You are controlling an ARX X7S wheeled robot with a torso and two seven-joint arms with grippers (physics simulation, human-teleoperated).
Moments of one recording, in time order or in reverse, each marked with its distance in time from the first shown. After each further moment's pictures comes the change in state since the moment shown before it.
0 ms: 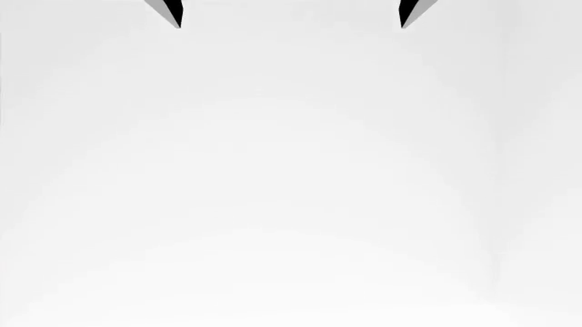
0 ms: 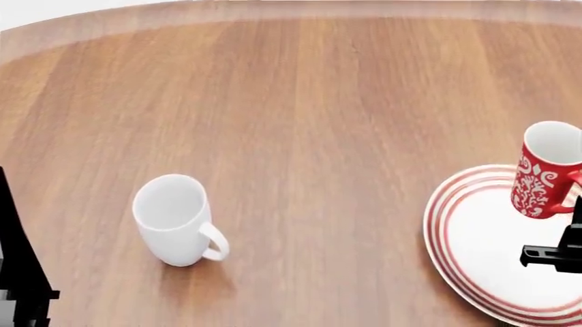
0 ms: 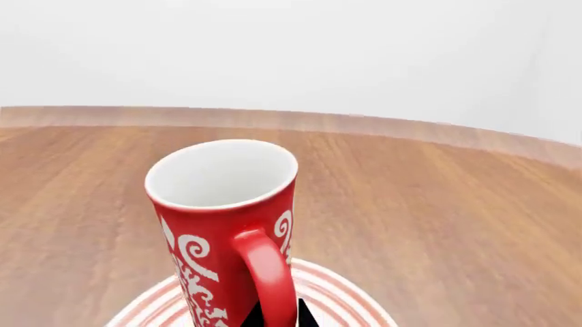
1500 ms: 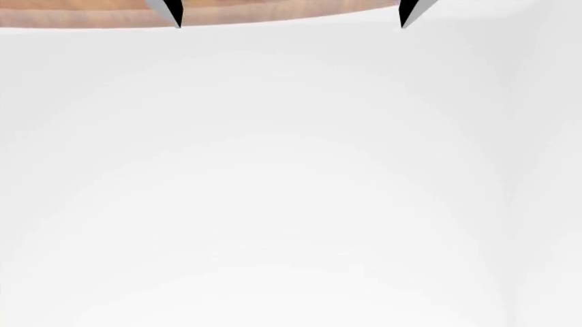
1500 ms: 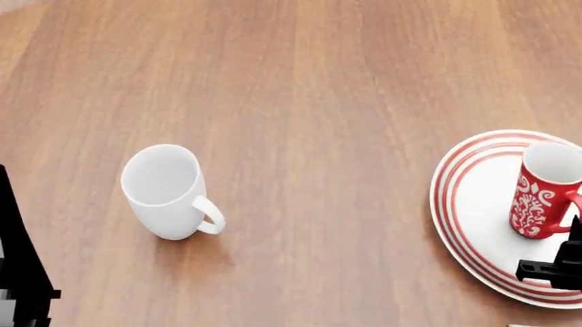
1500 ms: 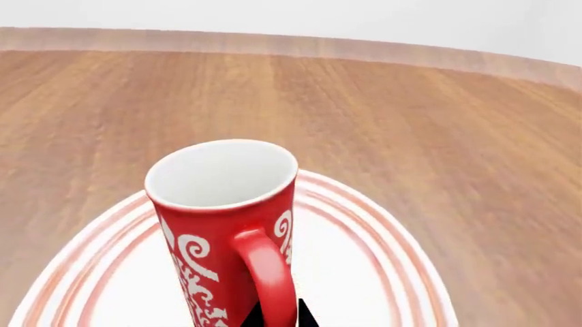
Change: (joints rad) left arm -0.011 -0.010 0.009 -0.002 -0.021 0.007 -0.008; right arm -0.036 -0.009 -0.006 0.000 0.010 0.023 0.037
